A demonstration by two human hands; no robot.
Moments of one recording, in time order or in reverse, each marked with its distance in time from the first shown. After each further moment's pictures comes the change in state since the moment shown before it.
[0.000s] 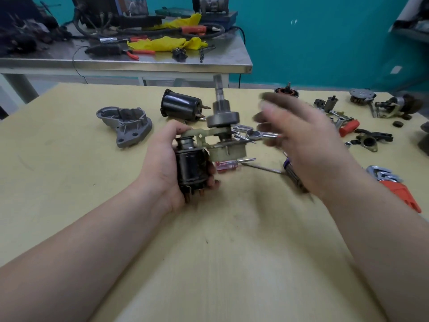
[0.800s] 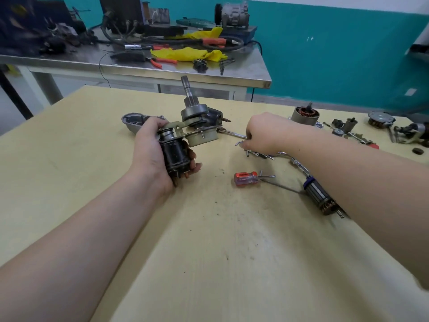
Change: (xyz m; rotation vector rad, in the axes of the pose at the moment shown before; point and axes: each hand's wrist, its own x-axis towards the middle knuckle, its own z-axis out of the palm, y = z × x) left_hand 0.033 0.037 -0.055 -0.117 0.257 0.076; right_hand 0.136 0.013 0.060 -1.487 -0.428 -0.133
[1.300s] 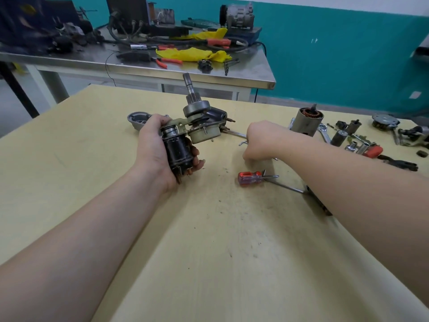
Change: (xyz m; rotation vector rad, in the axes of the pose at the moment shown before) left_hand -0.002 0.005 0.000 -0.015 0.006 -0.006; right_hand 0.007 -0.017 0.015 0.079 -0.062 0.096
